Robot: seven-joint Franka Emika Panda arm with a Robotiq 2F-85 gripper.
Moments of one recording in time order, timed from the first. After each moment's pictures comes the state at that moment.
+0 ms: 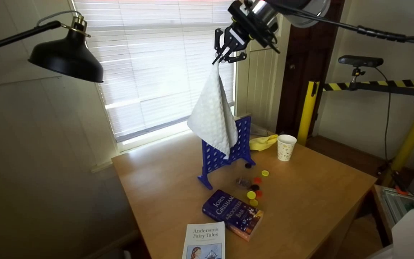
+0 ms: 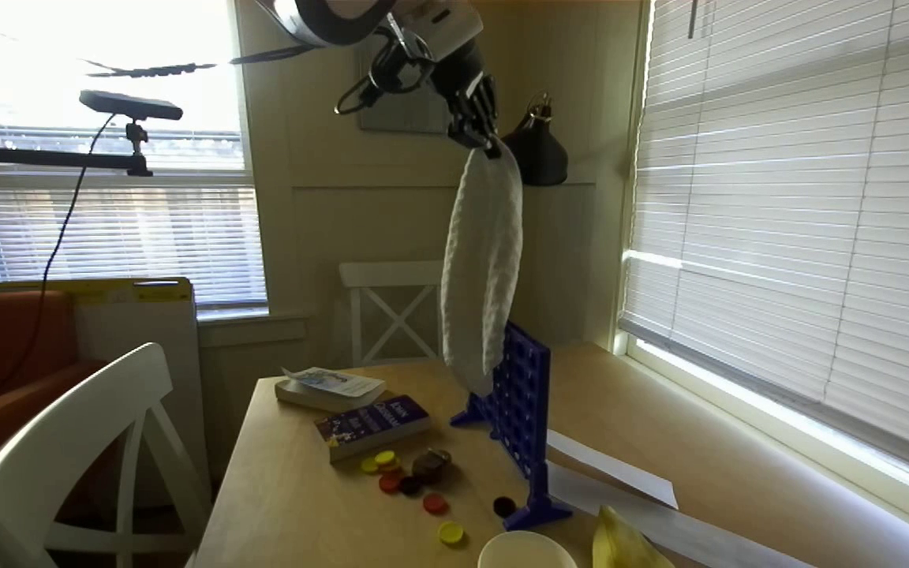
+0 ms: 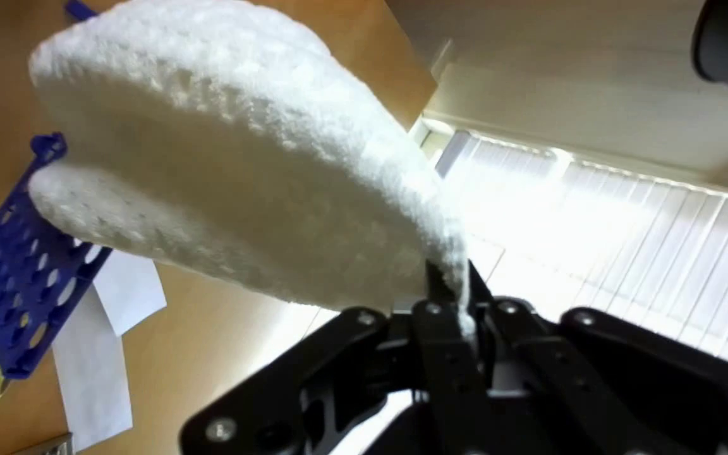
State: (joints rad) arm -0.14 -0.05 -0.02 -1.95 0.25 2.65 1.04
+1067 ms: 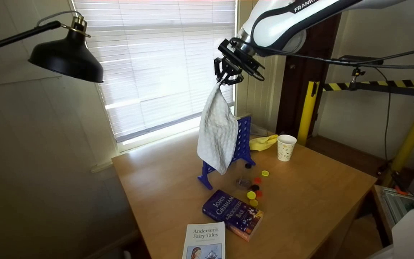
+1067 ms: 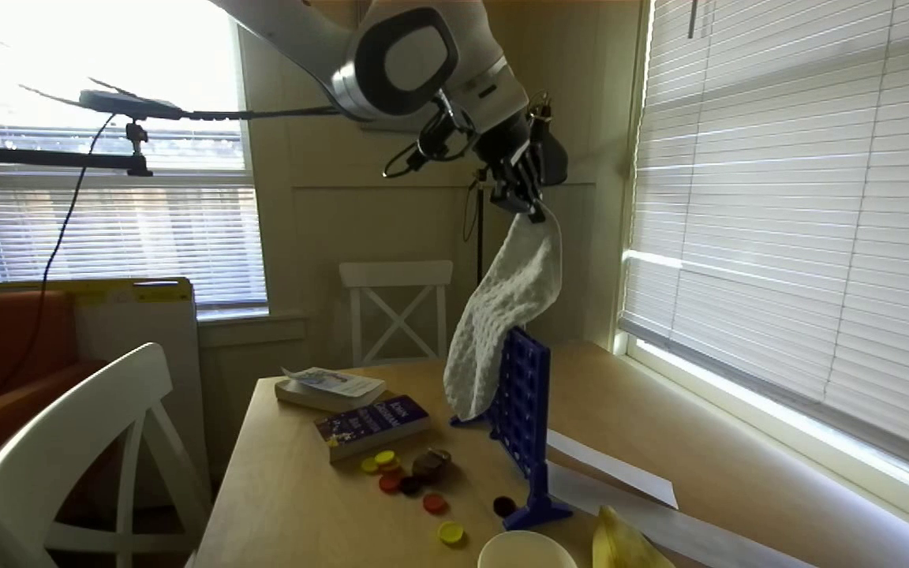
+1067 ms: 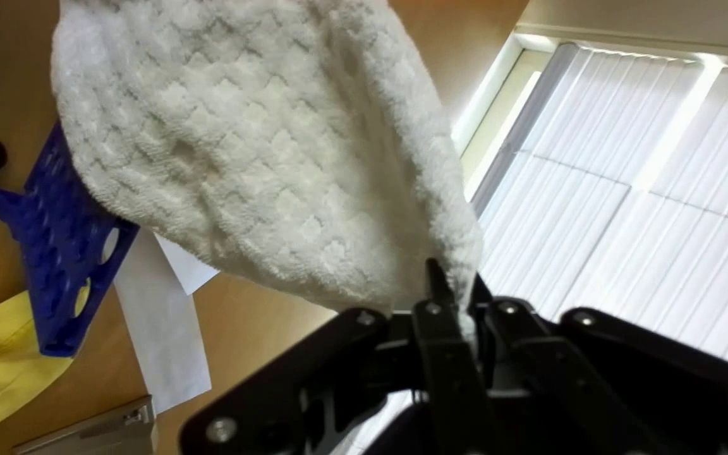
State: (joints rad) arm -0.14 0.13 -0.10 -1.92 0.13 2.71 1.15
